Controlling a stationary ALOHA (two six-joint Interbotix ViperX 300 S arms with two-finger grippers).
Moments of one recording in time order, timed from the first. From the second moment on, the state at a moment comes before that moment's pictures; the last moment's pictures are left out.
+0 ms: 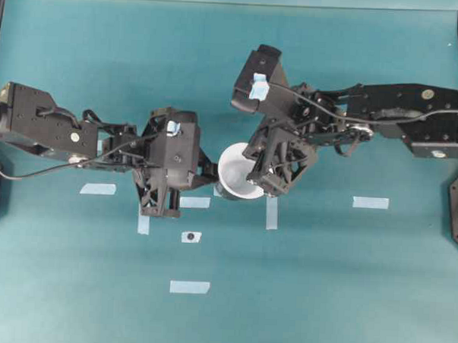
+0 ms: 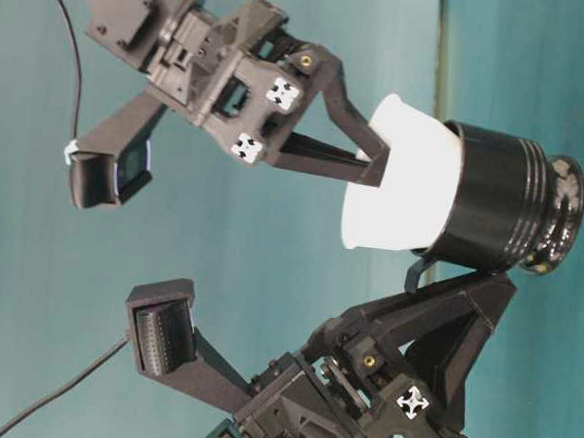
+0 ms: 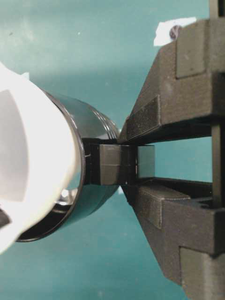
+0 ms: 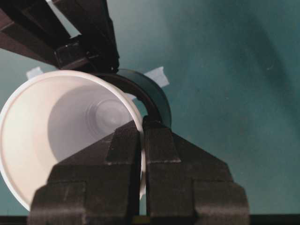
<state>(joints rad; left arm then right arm) 0.07 0.03 0.69 0.02 -0.03 0.14 -0.13 -0.02 0.45 0.07 0.53 0.24</state>
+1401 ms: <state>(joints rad) 0.07 0.03 0.69 0.02 -0.04 0.14 -0.13 -0.01 0.45 0.06 0.53 0.24</state>
